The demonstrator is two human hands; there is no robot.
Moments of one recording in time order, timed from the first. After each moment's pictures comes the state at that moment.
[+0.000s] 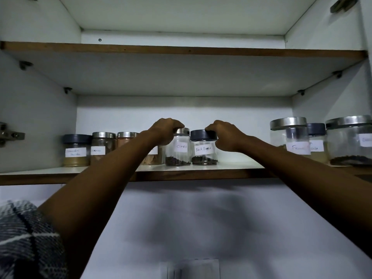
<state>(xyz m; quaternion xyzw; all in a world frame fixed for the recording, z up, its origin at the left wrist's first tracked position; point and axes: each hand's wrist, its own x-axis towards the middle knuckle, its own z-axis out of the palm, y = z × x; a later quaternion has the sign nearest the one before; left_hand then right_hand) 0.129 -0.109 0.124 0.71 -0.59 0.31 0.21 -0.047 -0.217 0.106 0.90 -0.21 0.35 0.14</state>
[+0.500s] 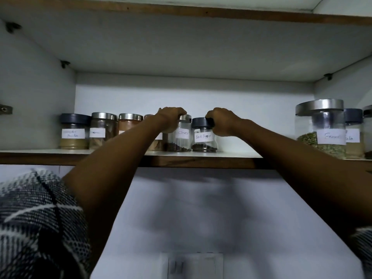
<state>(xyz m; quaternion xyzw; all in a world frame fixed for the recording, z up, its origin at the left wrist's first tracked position) 0.163 -0.140 0.117 0.75 -0.56 0.28 0.20 0.015 -0.247 0.113 0.90 -0.23 0.33 0.15</state>
